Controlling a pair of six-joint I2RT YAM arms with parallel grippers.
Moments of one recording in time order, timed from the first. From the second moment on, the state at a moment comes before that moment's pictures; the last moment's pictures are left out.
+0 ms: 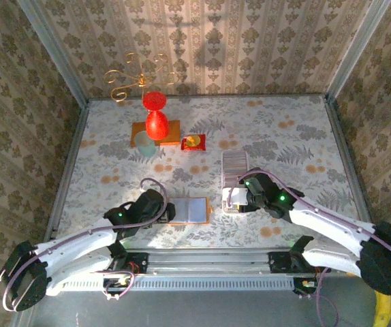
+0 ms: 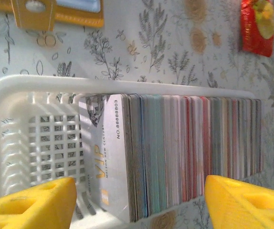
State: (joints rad) left arm -0.89 0.85 0.33 -0.37 -0.12 -0.78; right arm 0.70 1.10 0.58 -0.35 0.10 -0.98
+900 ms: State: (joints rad) left arm -0.87 0.78 0.28 -0.37 -0.09 -0.80; right arm 0.69 1.23 0.58 -0.24 0.10 -1.08
